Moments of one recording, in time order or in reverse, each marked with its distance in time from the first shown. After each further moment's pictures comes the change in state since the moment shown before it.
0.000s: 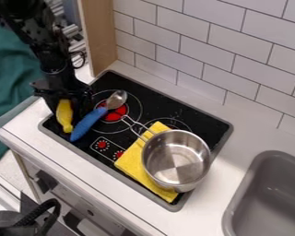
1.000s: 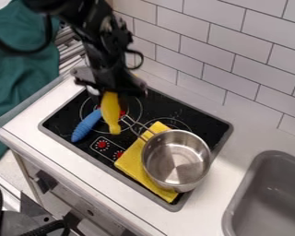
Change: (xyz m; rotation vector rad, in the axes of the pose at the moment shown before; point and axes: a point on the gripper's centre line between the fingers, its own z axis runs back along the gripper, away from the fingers) arm -0.036 -0.109 0.091 -0.051 -0.229 -0.145
